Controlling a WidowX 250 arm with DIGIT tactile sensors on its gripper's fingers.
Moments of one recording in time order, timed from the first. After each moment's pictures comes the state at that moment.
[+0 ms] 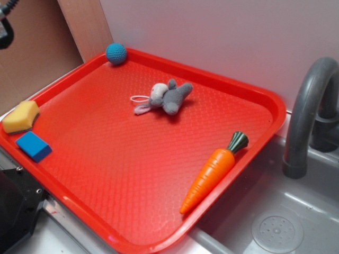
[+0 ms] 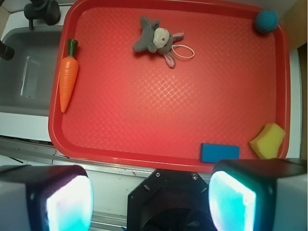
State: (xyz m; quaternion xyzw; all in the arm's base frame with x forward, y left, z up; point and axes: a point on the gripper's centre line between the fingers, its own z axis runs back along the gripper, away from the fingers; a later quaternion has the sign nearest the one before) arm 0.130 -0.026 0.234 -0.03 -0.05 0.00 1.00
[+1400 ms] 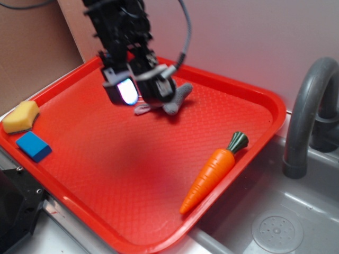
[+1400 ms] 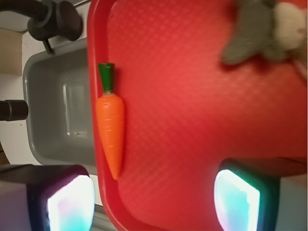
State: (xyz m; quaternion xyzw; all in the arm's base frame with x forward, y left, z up) arm 0.227 -0.103 0.111 -0.21 0.04 0.05 0.98
